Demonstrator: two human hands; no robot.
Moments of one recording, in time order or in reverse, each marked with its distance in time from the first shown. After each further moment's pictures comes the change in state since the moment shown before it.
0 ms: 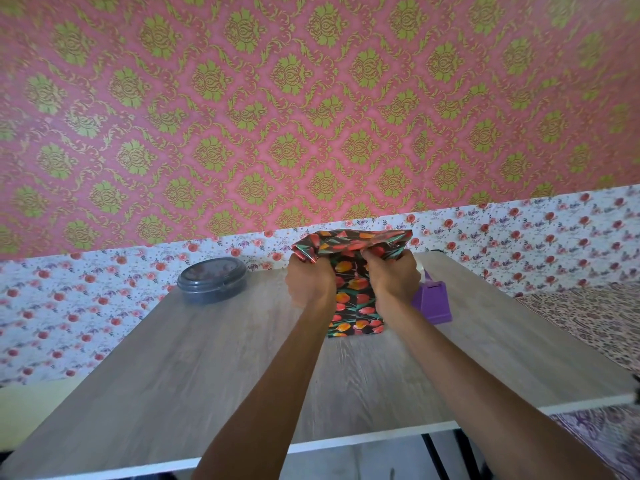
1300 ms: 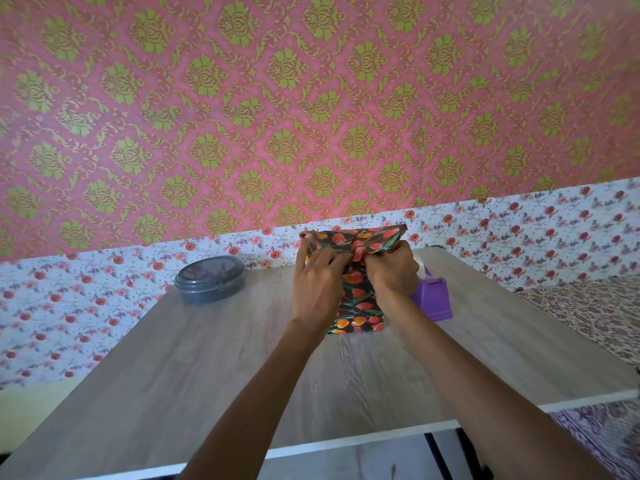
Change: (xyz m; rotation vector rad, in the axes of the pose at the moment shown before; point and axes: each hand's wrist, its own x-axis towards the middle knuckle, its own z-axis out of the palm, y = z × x) left_hand 0.013 -0.035 -0.008 0.617 0.030 1.346; right_hand 0.003 -0.005 0.001 -0.170 0.006 -0.093
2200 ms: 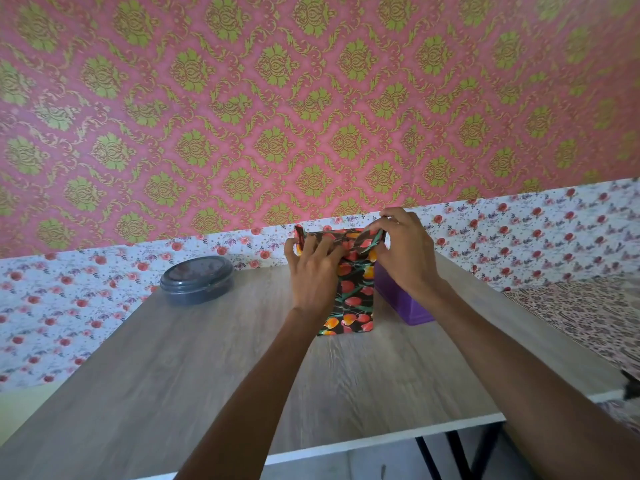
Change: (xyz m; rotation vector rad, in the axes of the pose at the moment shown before) left_hand 0.016 0.011 0.014 0.110 -0.051 -0.111; right_hand 0.050 -0.001 -0.043 -0.536 -0.081 -0.944
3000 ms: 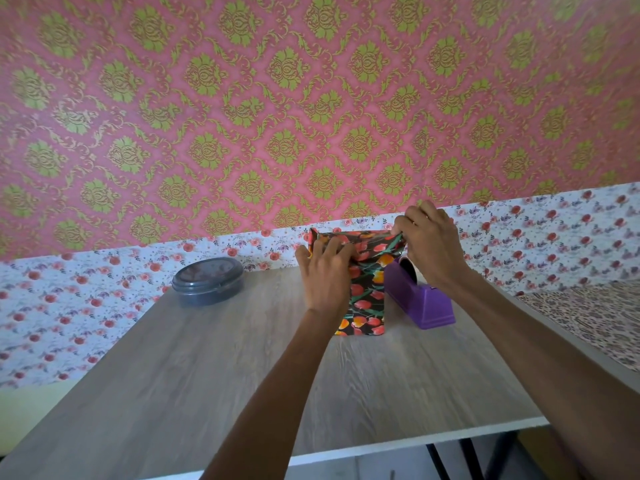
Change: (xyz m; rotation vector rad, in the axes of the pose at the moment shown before) left_hand 0.002 0.002 0.006 -0.026 -0.025 -0.121; right_hand 0.015 0.034 0.000 -0.306 0.176 -0.365
